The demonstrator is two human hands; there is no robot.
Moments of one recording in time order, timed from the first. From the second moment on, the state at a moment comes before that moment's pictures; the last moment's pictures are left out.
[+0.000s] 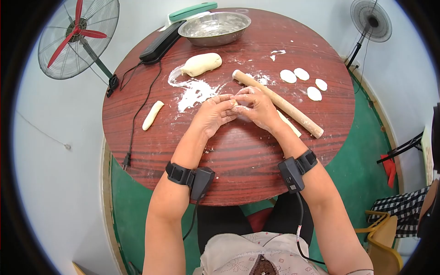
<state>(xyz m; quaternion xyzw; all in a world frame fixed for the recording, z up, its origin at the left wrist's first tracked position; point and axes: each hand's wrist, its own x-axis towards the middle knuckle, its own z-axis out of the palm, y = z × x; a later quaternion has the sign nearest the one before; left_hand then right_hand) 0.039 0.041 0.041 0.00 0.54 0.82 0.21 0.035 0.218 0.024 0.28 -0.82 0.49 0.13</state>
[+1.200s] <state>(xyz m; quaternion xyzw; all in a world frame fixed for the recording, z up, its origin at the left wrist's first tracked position) 0.001 -0.056 0.043 -0.16 0.59 0.67 -0.41 0.021 0.181 0.032 0.23 -0.89 0.39 0.10</state>
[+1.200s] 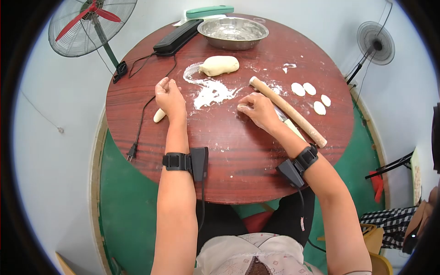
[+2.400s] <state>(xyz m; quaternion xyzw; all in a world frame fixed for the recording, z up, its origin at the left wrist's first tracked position) -0.002 -0.051 0.042 -0.18 0.56 0.73 -0.34 0.010 0.117 0.024 0.18 -0.98 0.09 0.02</state>
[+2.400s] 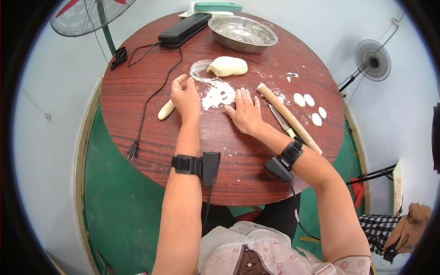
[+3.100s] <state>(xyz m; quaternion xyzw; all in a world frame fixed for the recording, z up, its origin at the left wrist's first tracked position) -0.005 -0.050 0.037 -0.19 0.52 0.77 -0.32 -0.020 0.149 0.051 0.18 -0.93 0.33 -0.06</state>
